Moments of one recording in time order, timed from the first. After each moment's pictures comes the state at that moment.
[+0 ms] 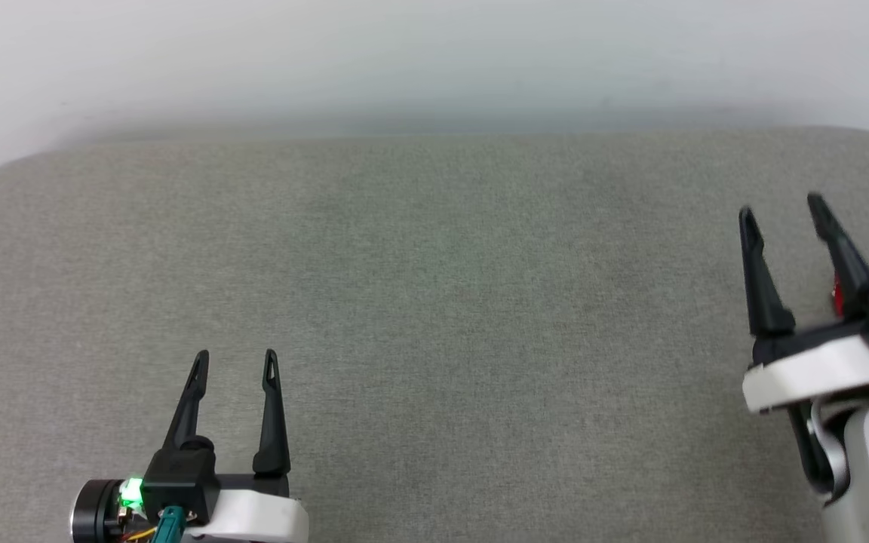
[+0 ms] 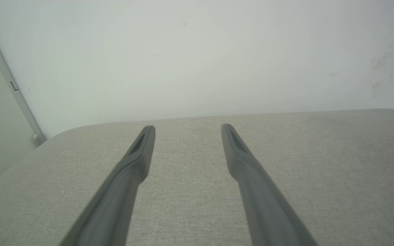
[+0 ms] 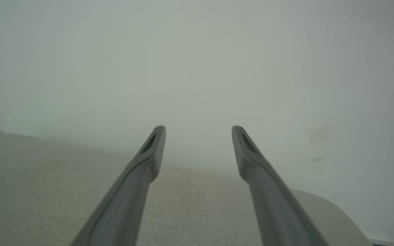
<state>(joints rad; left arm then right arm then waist) 0.04 0.07 -0.08 -0.02 -0.04 0.08 -0.26 -0.33 -0.20 0.01 0.21 0.08 0.13 -0.26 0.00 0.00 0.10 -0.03</state>
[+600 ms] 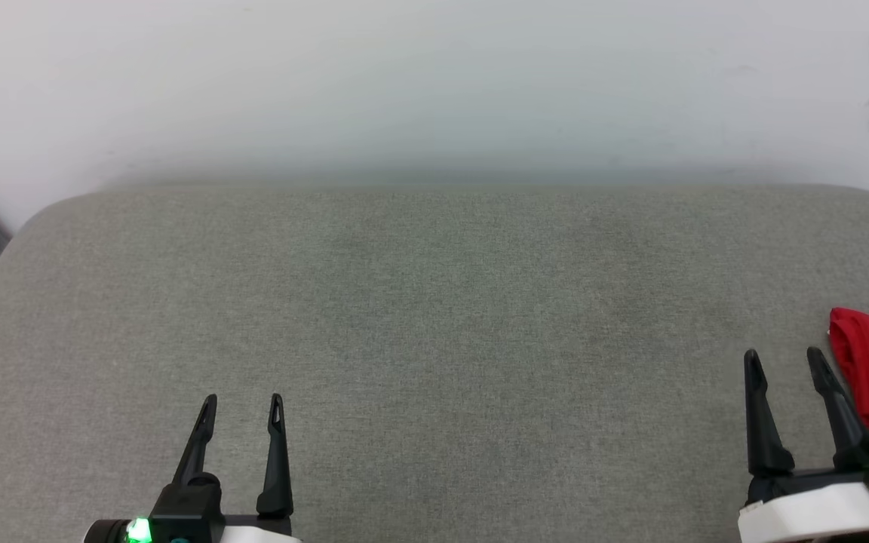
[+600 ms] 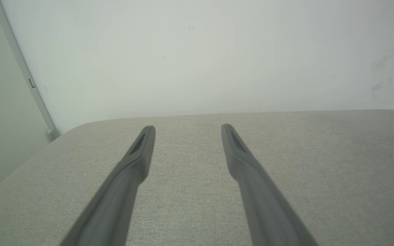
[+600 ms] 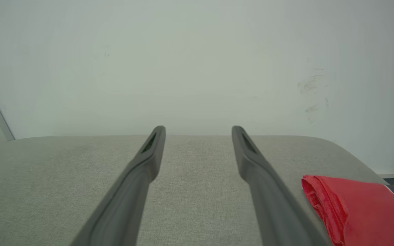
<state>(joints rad) 0.12 0.06 -0.08 0.00 -0.04 0.06 -0.26 0.03 -0.07 -0.08 0.06 0.12 0.13 -0.26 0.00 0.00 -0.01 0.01</state>
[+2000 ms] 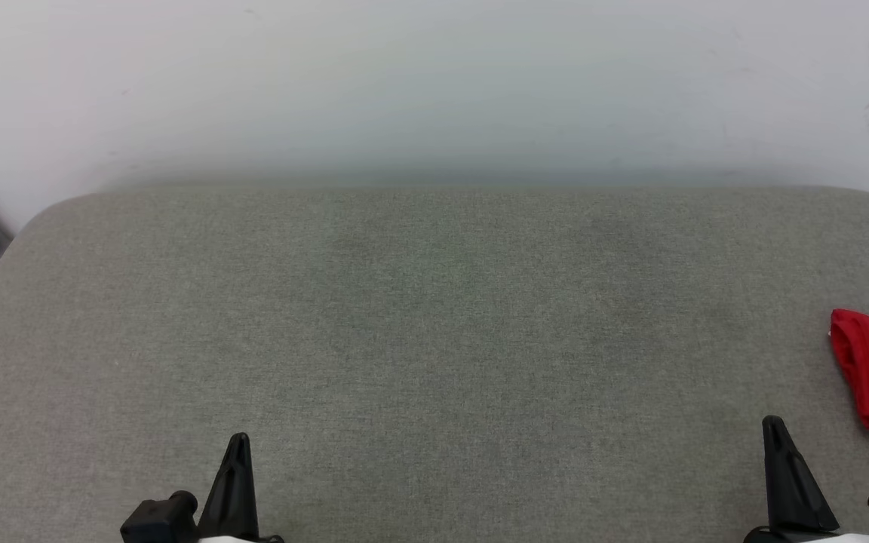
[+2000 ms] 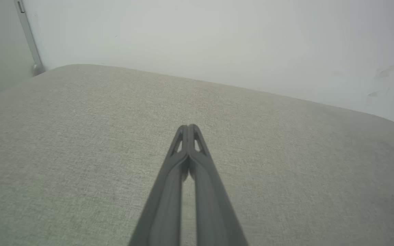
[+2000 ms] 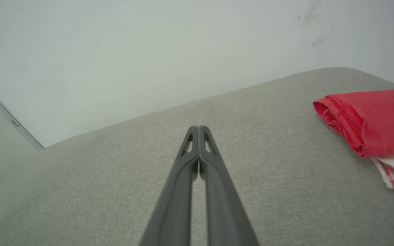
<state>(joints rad) 0.14 0.05 -0.06 0.09 -0.25 0.03 -0.22 0.16 -0.05 -0.06 0.06 0.36 0.13 -0.23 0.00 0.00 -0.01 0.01</state>
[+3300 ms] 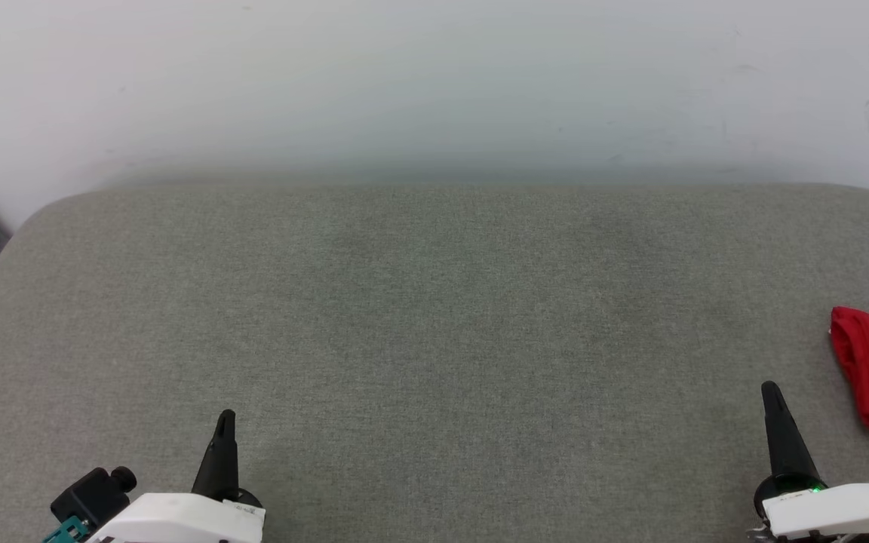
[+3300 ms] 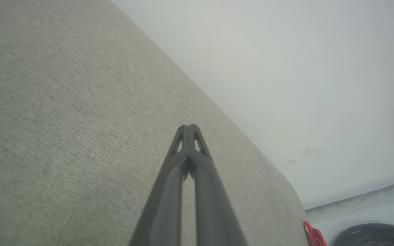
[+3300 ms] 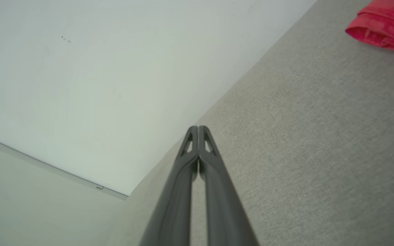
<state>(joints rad) 0.03 0.08 -0.01 0.16 -0.90 -0.04 -0.09 0.04 -0.07 -0.05 0.14 0.96 0.13 -0.09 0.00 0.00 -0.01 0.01</state>
